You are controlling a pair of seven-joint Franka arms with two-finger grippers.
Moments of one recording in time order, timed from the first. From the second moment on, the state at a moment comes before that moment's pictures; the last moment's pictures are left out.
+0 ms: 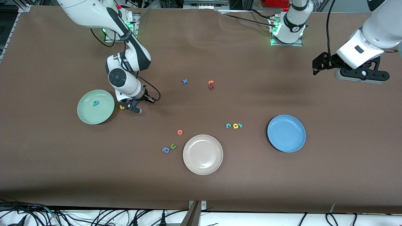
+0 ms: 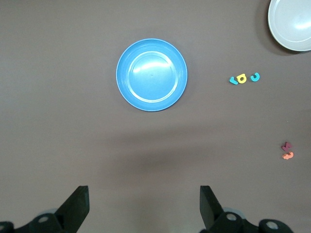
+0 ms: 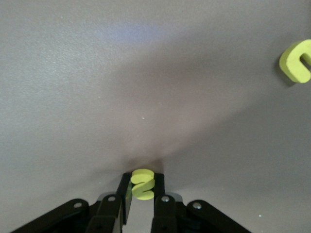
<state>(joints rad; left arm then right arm) -0.01 -0.05 -0.13 -1.71 0.00 1.59 -0.03 0.25 0.42 0.18 -2.22 0.06 2.55 0.83</state>
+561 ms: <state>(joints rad) -0.01 -0.01 -0.13 -1.70 0.00 1.59 -0.04 0.25 0.26 -0.12 -2.01 0.05 1.96 0.36</state>
